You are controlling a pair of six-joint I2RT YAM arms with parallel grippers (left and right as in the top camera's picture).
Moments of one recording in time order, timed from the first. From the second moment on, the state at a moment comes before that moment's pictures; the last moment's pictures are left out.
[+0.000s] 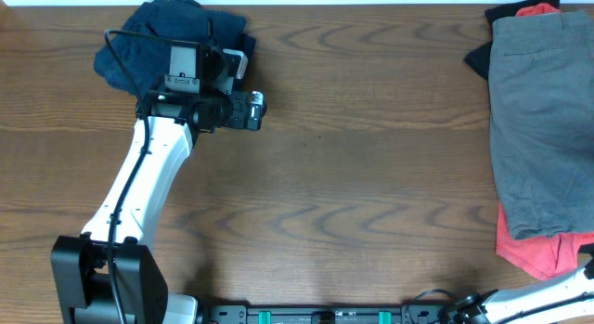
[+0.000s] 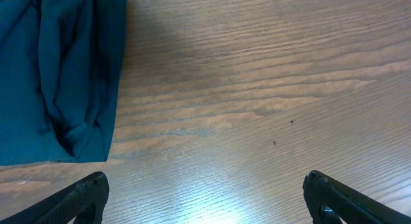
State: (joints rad) left arm -0.14 1.61 1.27 -0.65 0.29 0.02; right arm -1.04 2.02 1.38 -0.42 -0.27 -0.18
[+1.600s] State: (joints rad) left arm -0.14 1.61 1.27 -0.66 0.29 0.02; right arm -1.00 2.12 1.38 -0.27 -0.38 -0.19
